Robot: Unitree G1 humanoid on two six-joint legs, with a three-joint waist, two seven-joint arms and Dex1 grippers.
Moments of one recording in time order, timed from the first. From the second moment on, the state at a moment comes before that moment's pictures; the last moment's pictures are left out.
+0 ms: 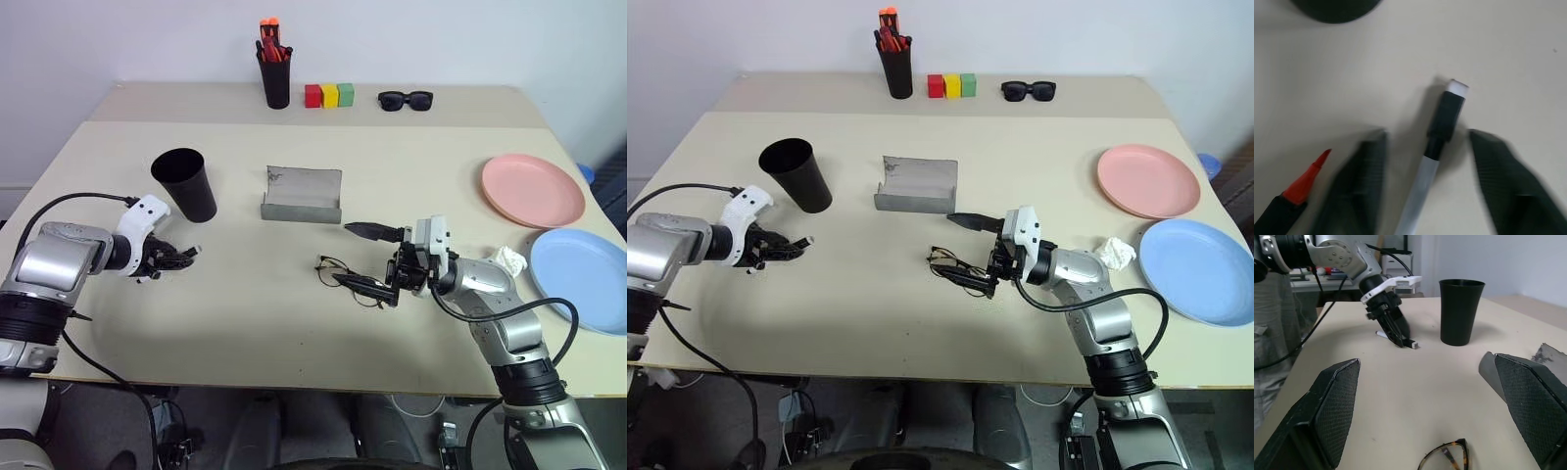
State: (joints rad) left arm -0.57 0.96 -0.17 0.22 -0.25 0.86 -0.98; right arm -0.29 -0.45 0.07 -0.11 0.48 0.13 1.07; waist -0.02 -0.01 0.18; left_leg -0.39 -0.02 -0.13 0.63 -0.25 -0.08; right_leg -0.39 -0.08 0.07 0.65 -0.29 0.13
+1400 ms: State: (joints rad) left arm -0.54 0.37 0.46 0.11 -0.26 0.03 -0.18; right arm -0.45 -0.25 0.03 0.10 0.49 0.03 1.02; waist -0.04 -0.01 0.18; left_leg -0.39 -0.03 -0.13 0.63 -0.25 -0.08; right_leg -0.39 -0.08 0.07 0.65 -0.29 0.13
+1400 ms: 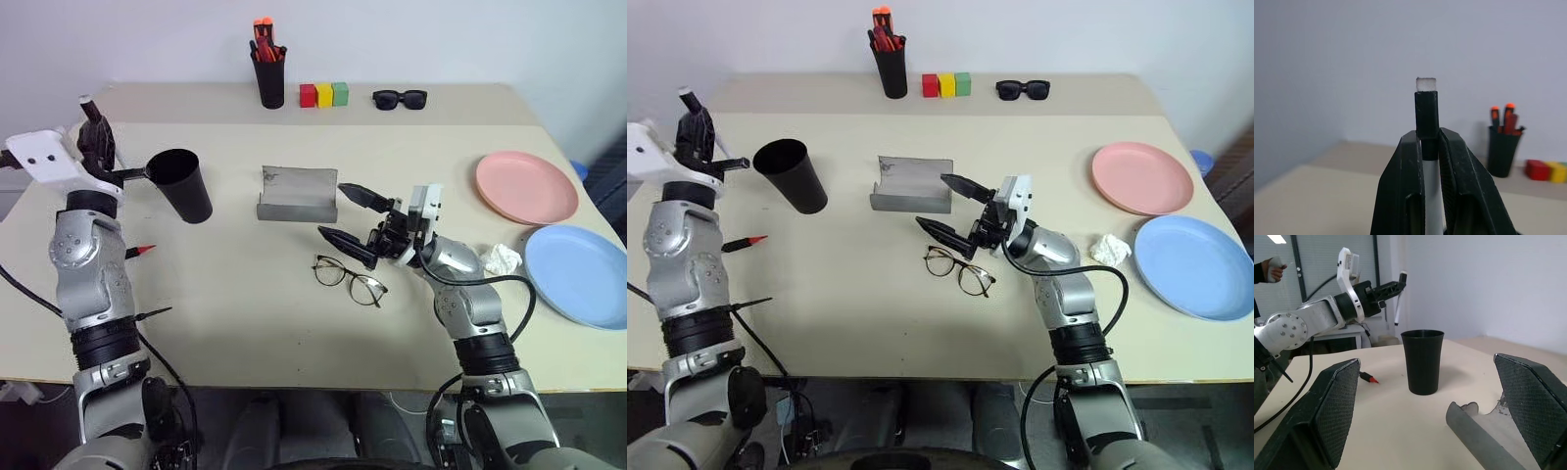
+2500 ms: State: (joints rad) left arm -0.63 0.35 0.33 0.42 -0.23 -0.19 -0.22; right arm -0.46 -0.25 0.03 0.13 0.47 -0.01 1.02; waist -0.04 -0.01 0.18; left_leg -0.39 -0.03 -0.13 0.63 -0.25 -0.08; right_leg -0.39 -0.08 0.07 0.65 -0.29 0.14
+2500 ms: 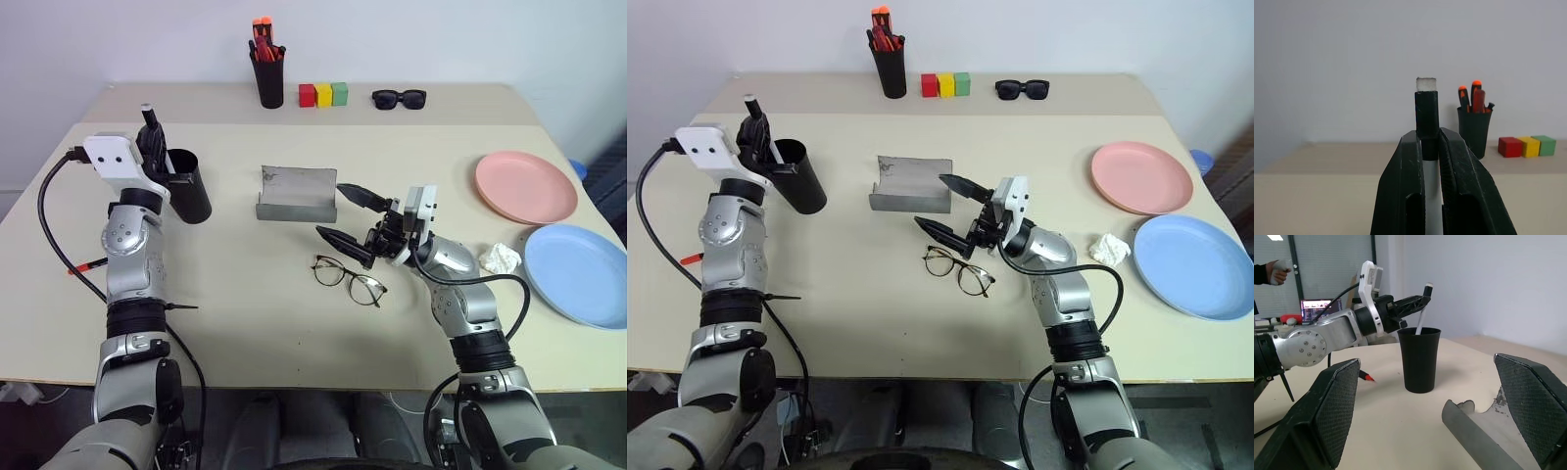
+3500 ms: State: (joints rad) left arm -0.49 0.58 0.53 -0.06 -0.63 0.33 -0.24; right arm -0.46 -0.27 0.02 0.16 0.45 -0.03 1.01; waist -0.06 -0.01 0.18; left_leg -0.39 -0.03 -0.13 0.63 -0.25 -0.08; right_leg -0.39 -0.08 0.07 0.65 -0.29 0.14
